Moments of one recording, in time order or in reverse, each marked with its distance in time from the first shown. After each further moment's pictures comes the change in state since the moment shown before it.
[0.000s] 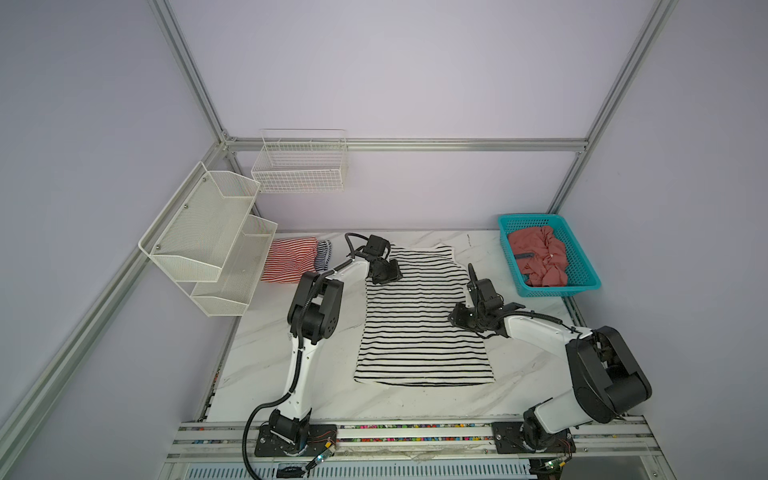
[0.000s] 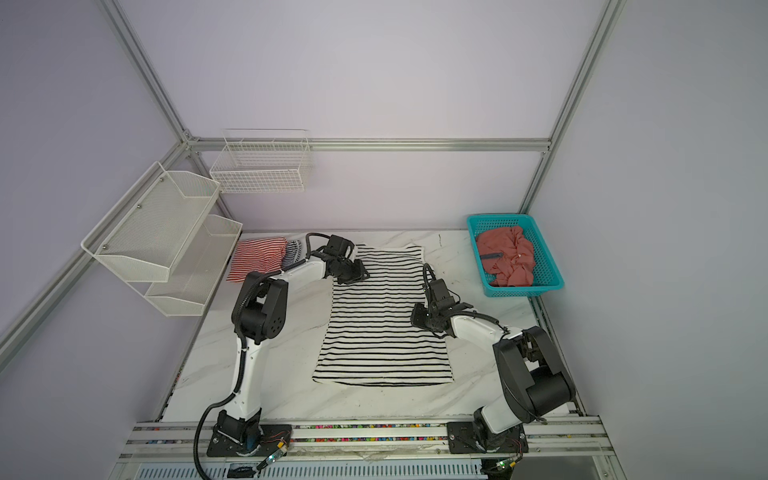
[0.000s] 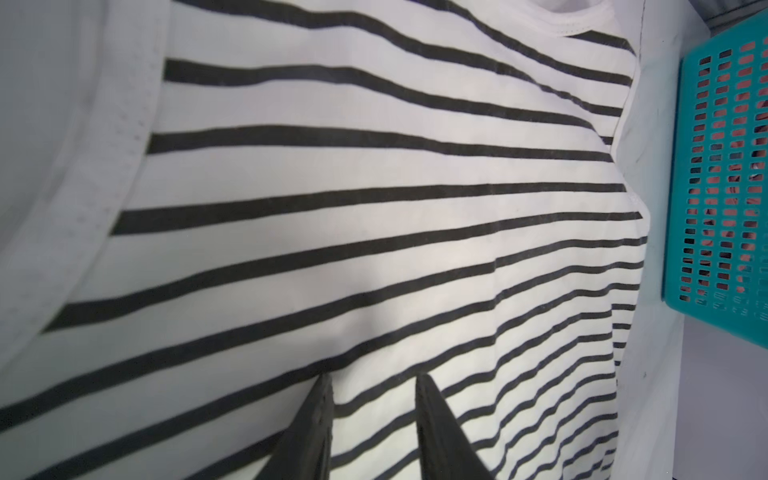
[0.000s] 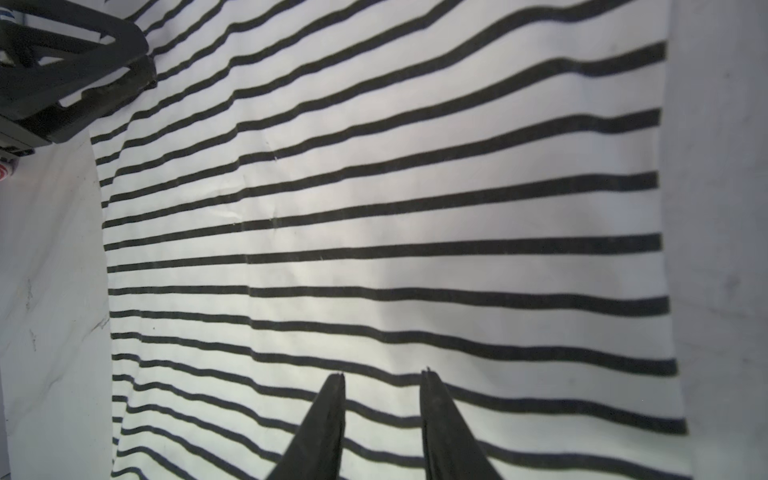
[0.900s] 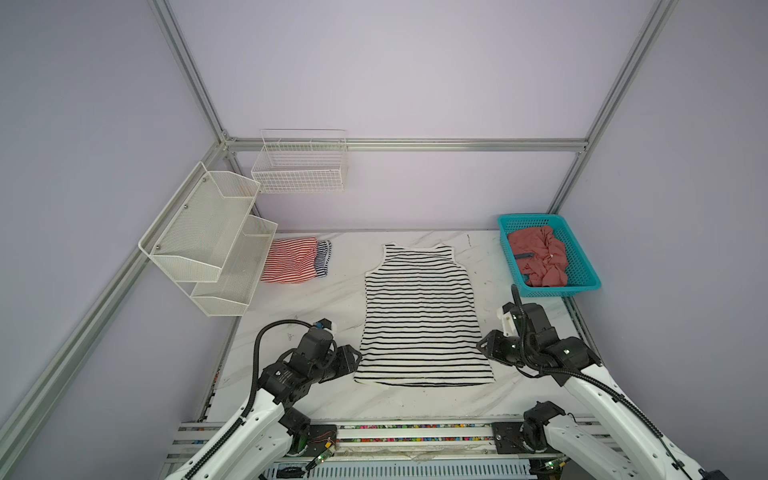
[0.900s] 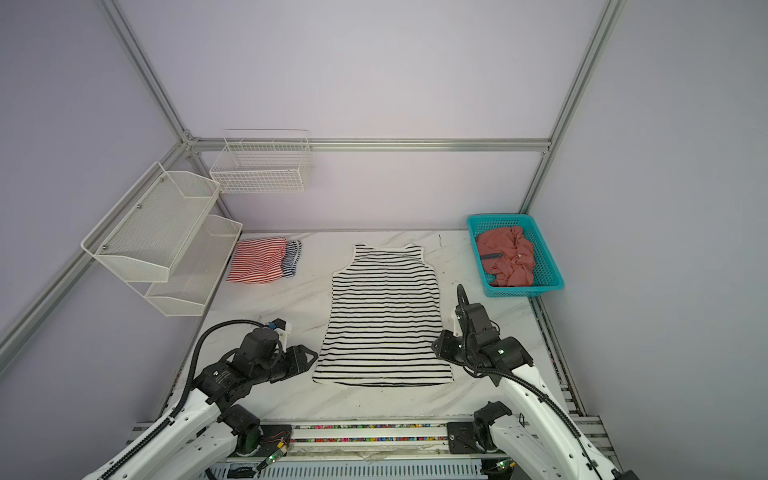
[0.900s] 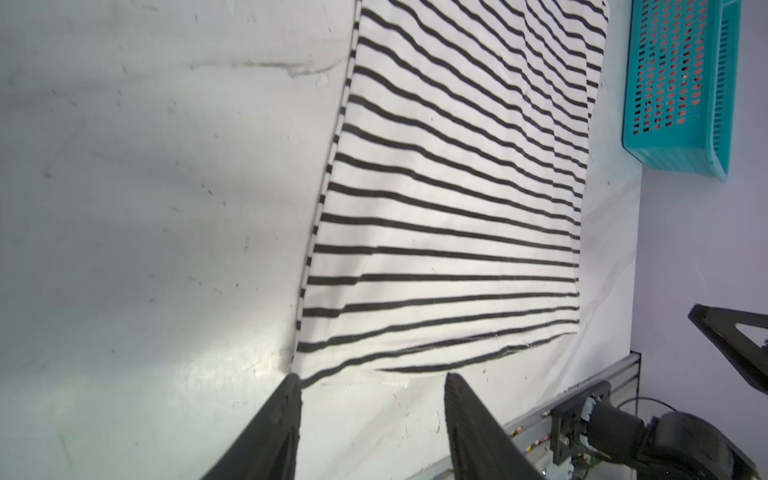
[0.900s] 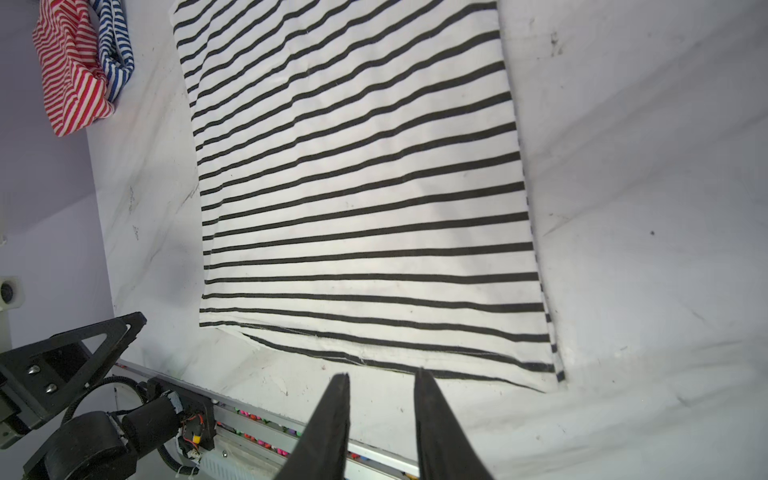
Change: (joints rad) left arm -0.125 -1.563 -1.283 -0.196 -0.211 -0.259; right arm -0.019 -0.681 -0.079 -0.599 -0.095 0.061
